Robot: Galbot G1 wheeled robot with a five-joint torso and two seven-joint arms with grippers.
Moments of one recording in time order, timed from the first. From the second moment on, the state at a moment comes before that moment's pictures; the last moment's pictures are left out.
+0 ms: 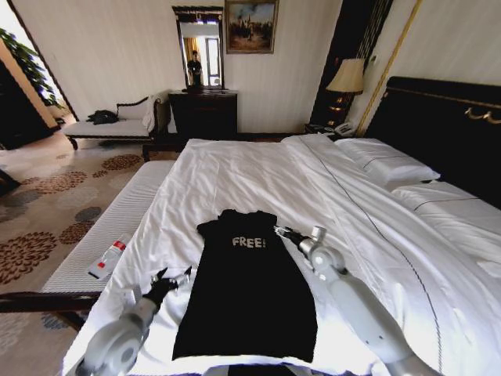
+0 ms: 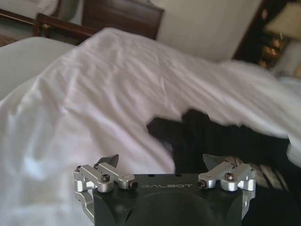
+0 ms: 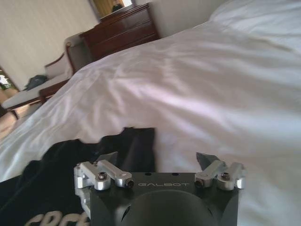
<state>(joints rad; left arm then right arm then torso) 1.54 -0.87 -0.51 -2.17 -1.02 0.29 -0.34 -1.00 1.01 0.32 1.70 0.99 -0.42 0.17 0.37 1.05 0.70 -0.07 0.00</state>
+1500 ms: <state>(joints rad) 0.91 -1.17 -0.30 -1.45 -1.22 0.28 -0.21 -1.25 0.92 0.59 1.84 1.07 -0.43 0.24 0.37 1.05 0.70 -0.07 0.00</state>
